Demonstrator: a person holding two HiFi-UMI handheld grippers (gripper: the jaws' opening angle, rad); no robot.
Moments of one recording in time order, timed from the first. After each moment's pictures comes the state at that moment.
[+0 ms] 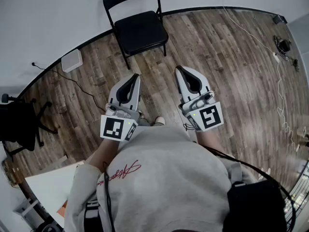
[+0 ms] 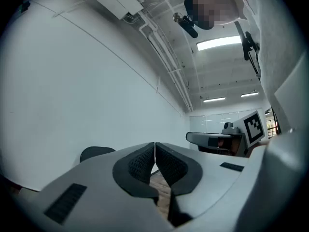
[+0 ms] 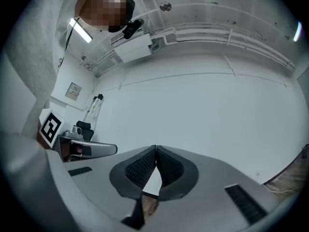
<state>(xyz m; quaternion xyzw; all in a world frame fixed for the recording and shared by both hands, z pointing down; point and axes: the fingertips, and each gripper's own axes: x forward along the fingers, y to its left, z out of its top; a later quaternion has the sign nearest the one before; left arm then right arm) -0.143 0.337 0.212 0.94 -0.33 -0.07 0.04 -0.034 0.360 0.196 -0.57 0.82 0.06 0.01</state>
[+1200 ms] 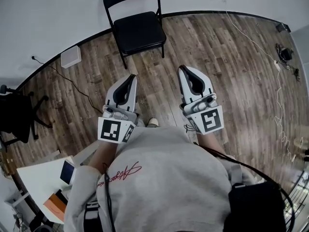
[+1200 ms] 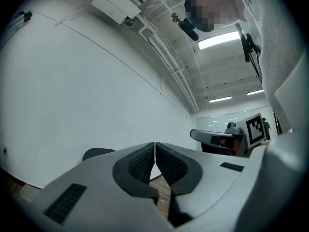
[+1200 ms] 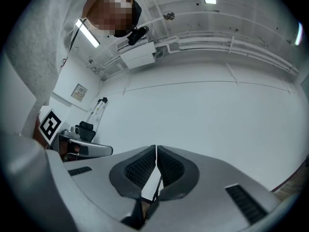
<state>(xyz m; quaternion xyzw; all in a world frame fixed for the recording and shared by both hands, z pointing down) -0.116 0.354 0.211 0.93 -0.36 -0.08 0.04 0.009 0.376 0.183 -0.55 0.83 0.10 0.02</state>
